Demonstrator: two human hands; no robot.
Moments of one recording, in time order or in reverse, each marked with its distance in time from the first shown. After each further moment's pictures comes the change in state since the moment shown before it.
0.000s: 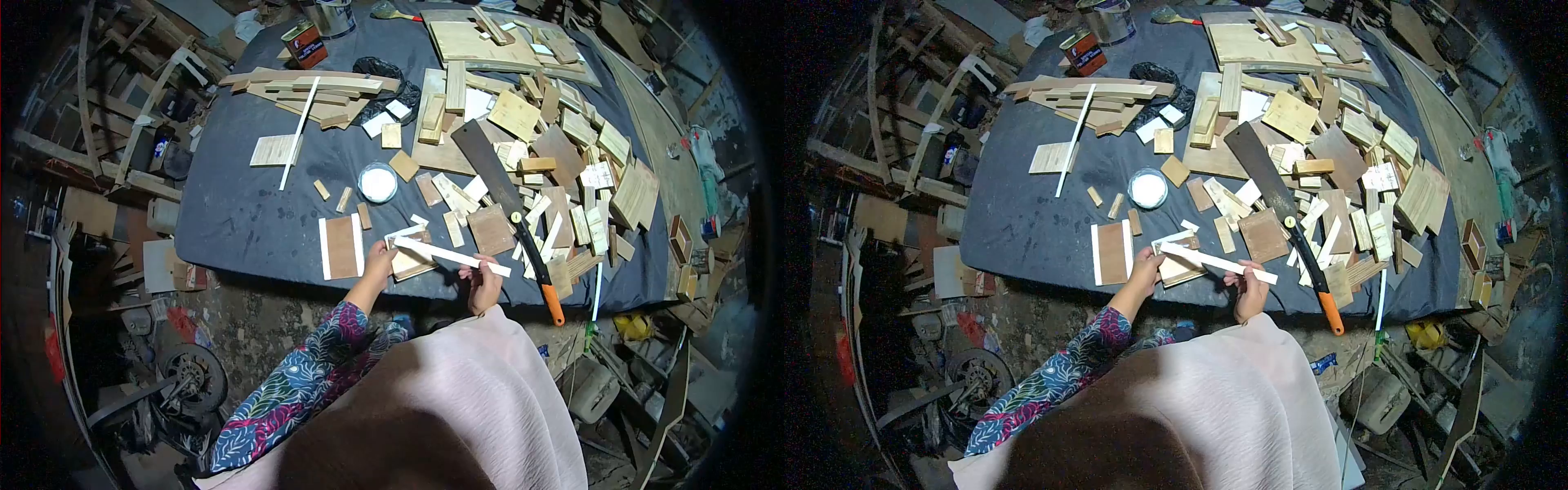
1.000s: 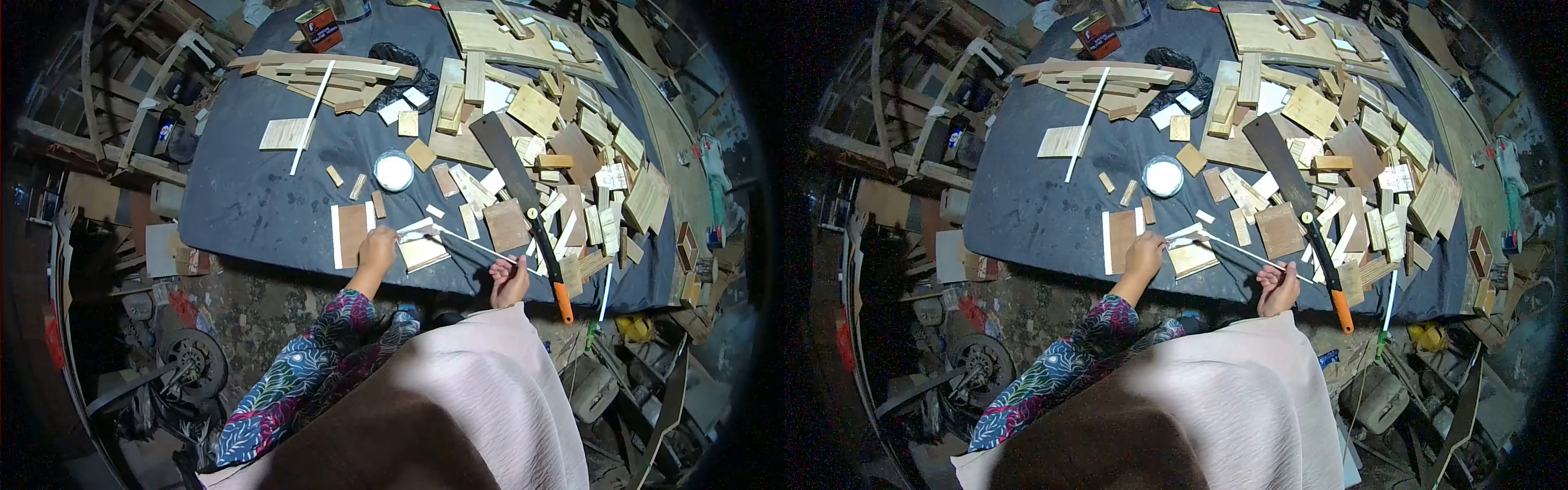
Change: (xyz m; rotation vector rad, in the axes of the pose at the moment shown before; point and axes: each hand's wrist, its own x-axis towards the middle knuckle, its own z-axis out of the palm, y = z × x) left_hand -0.005 0.024 -0.029 1.328 0.164 0.793; right_hand 0.003 -0.013 -0.008 0.146 0.356 0.077
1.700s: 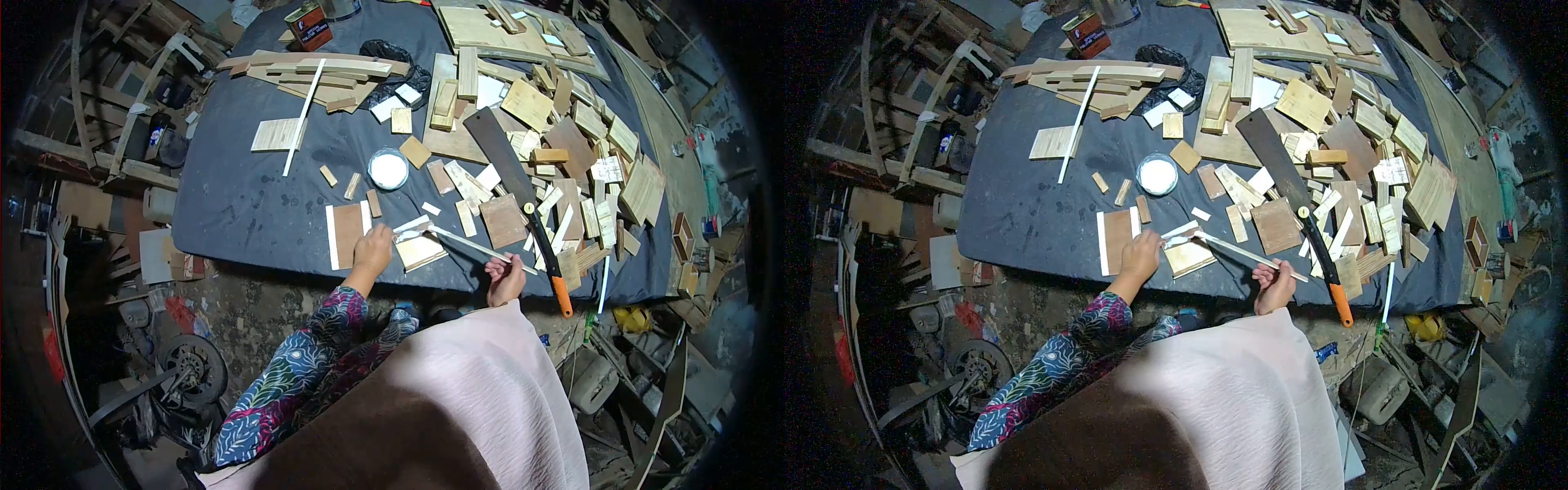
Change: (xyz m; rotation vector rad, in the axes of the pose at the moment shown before) left_hand 0.000 -0.012 0.007 0.184 0.023 0.229; right_hand -0.001 0.010 -0.003 -0.064 0.018 -0.044
